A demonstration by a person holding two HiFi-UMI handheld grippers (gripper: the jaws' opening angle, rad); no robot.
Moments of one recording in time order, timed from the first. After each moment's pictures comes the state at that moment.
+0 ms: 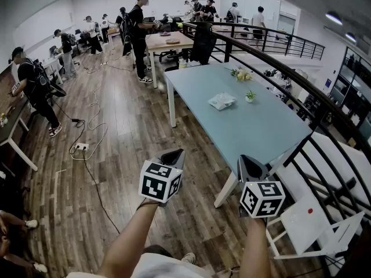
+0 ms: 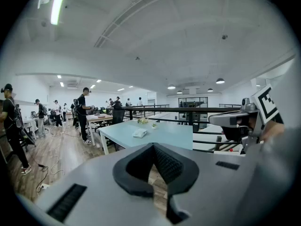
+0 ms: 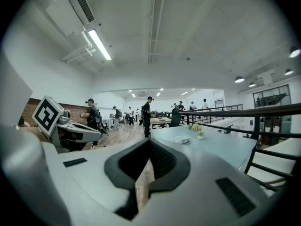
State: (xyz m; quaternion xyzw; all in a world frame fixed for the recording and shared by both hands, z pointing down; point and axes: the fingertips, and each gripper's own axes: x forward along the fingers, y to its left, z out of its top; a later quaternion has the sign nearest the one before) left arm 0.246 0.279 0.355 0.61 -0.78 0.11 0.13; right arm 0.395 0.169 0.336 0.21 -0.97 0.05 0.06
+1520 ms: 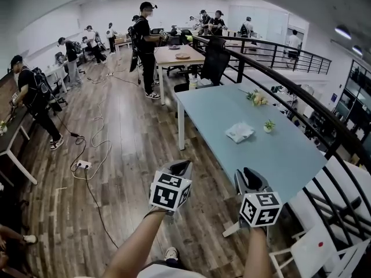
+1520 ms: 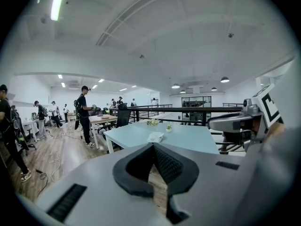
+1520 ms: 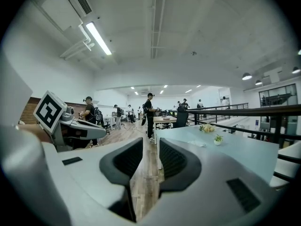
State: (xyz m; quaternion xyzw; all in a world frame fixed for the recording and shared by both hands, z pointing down) left arm 0.070 0.200 0.355 0.60 -0.78 0.11 0.12; right arm 0.209 0.103 0.343 0.19 -0.98 0.04 0.08
